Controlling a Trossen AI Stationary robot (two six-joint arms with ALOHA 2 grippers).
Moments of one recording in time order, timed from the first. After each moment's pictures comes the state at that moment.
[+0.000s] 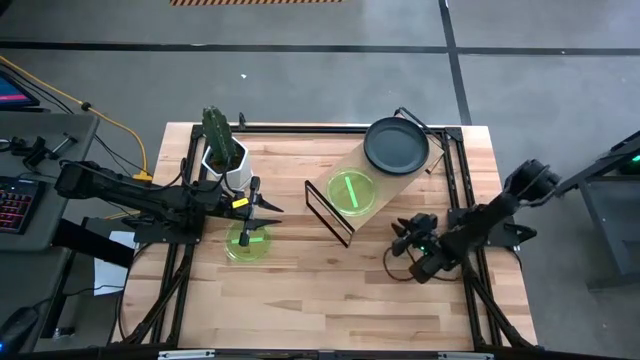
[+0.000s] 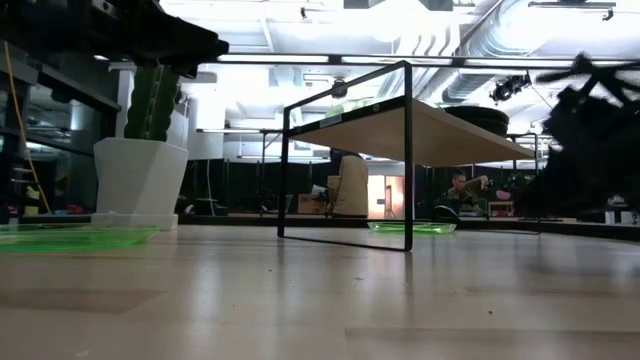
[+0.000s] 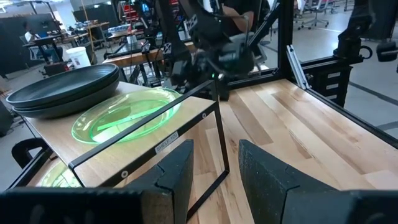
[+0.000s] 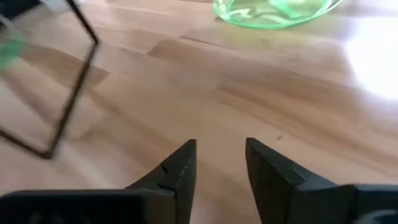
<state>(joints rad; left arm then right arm) -0.09 0.88 0.32 0.45 0.01 0.19 0.67 1.46 0.39 -0.31 1.02 1.65</state>
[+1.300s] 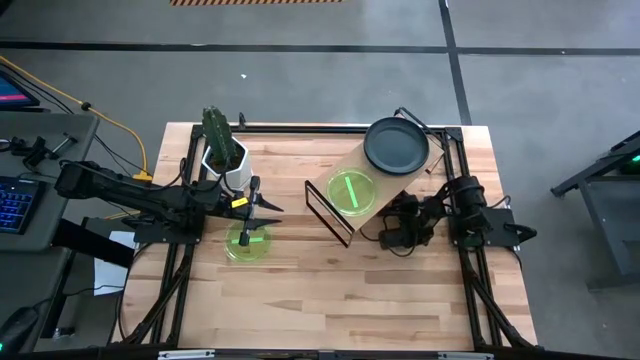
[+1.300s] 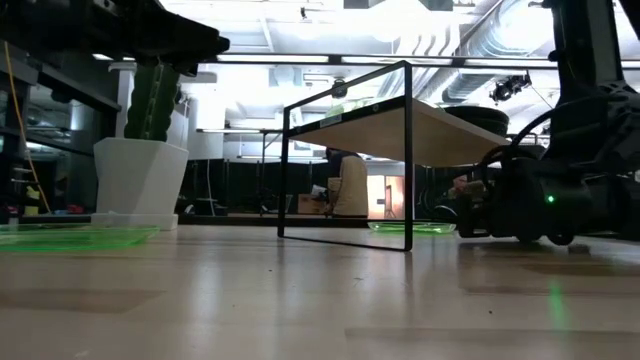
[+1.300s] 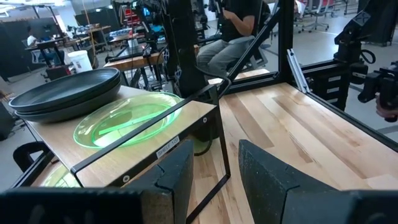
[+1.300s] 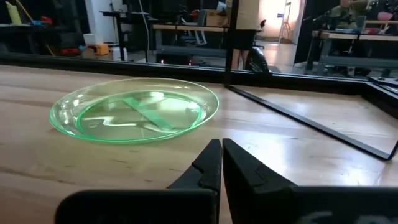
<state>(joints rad) -0.09 0.88 0.32 0.46 0.01 0.19 0.18 2.05 0.42 0.14 1.45 1.48</state>
